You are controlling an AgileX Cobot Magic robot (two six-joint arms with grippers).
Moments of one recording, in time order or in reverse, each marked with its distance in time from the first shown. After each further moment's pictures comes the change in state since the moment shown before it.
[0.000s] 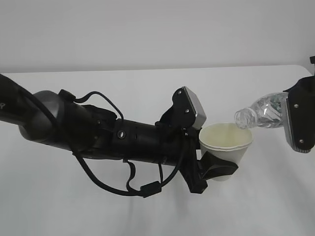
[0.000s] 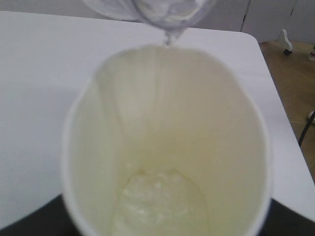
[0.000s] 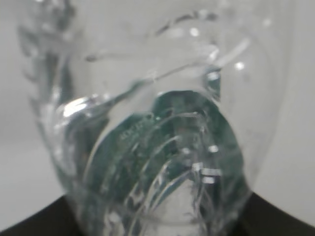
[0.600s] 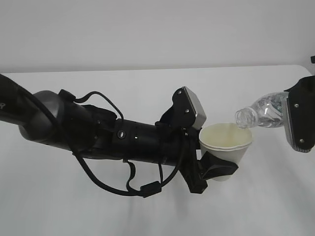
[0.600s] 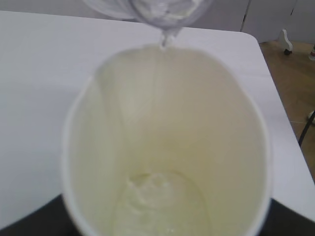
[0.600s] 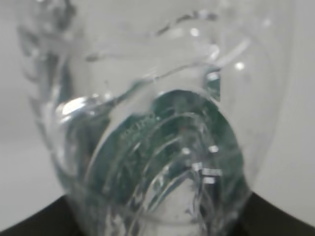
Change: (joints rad) left arm 0.000 0.000 0.000 0.000 0.000 0.000; right arm 0.000 0.000 0.000 0.000 0.008 0.000
